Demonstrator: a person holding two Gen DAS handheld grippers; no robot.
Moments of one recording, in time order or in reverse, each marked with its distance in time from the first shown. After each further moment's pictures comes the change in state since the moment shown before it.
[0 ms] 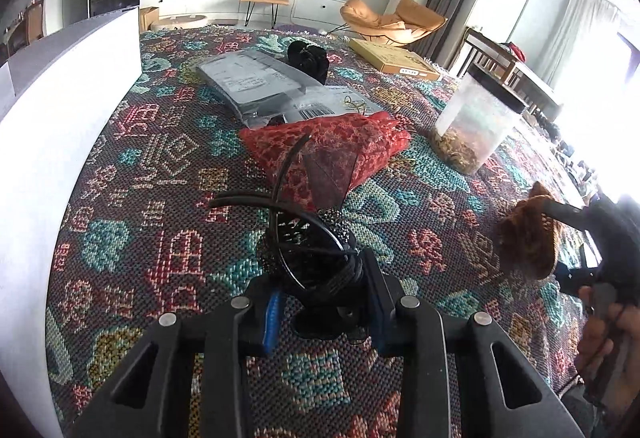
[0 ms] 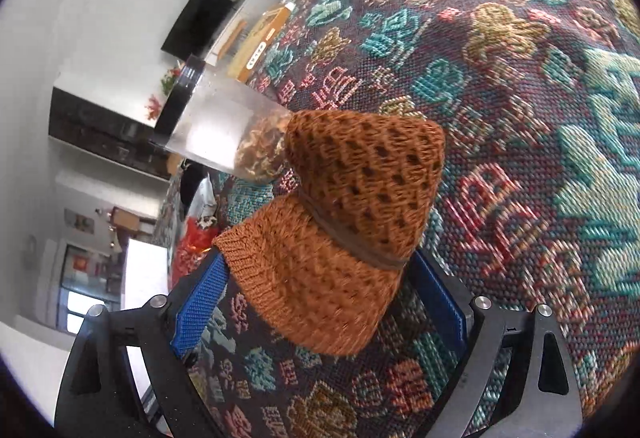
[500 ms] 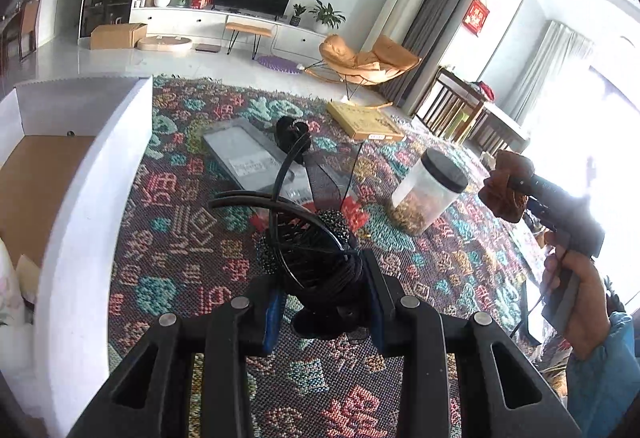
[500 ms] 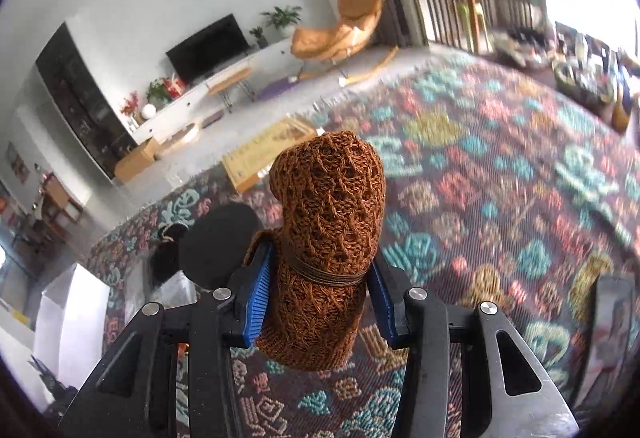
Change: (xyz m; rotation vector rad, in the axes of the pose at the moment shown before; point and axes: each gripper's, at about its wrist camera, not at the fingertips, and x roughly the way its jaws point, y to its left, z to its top) left arm -0.096 0.028 0.052 -0.040 -0.119 -0.128; right arm -0.053 0.116 0.070 -0.407 -0.313 -0.246
